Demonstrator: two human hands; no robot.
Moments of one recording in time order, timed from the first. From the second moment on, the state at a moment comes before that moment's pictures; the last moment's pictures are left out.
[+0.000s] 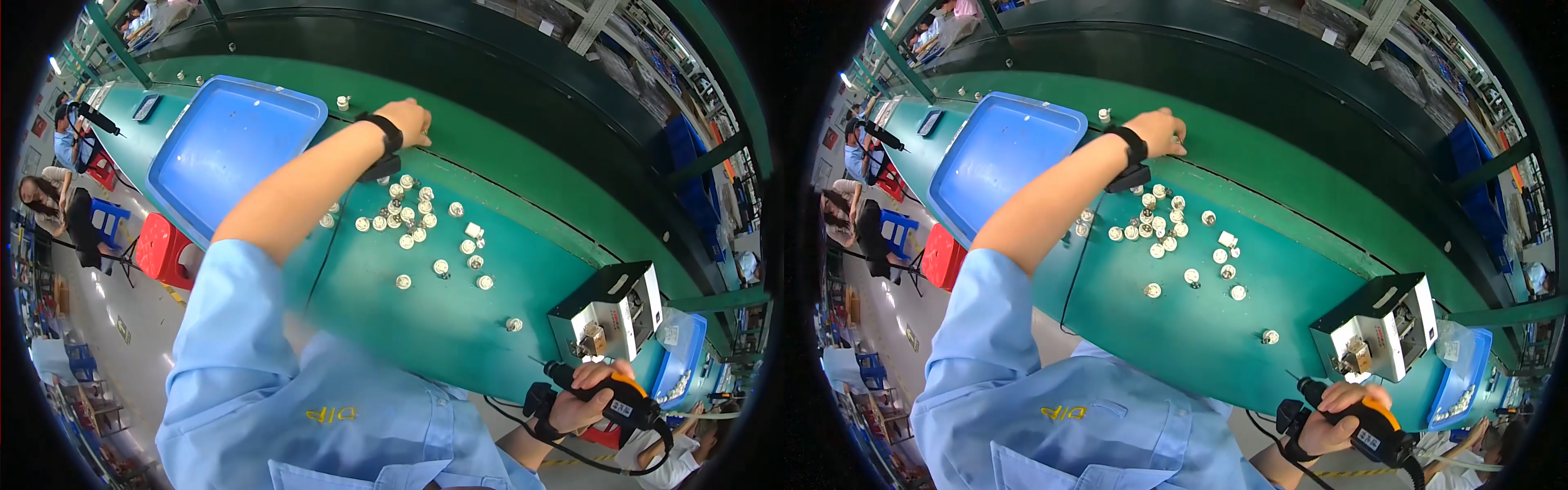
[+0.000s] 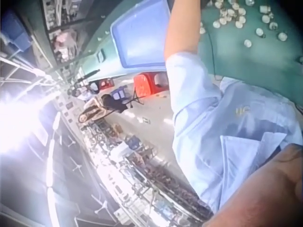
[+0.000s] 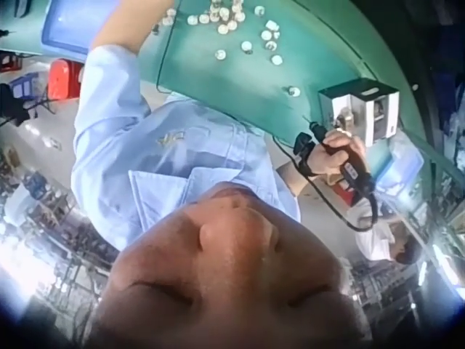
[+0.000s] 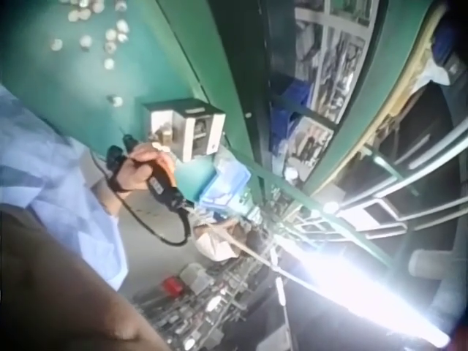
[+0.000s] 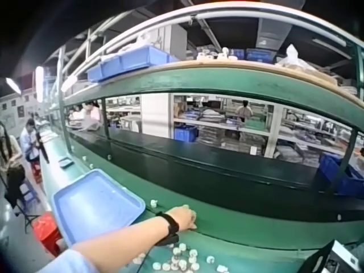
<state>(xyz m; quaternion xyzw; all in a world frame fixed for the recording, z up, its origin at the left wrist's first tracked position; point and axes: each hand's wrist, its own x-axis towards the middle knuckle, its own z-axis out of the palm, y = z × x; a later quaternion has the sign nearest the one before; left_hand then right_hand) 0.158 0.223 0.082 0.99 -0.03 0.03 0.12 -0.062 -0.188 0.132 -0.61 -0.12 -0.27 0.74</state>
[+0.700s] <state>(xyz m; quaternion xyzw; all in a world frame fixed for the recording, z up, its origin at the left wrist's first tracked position) 0.096 0.308 0.121 0.98 -0.04 -0.15 0.14 -0.036 -0.210 0.112 -0.64 -0.16 -0.24 0.71</state>
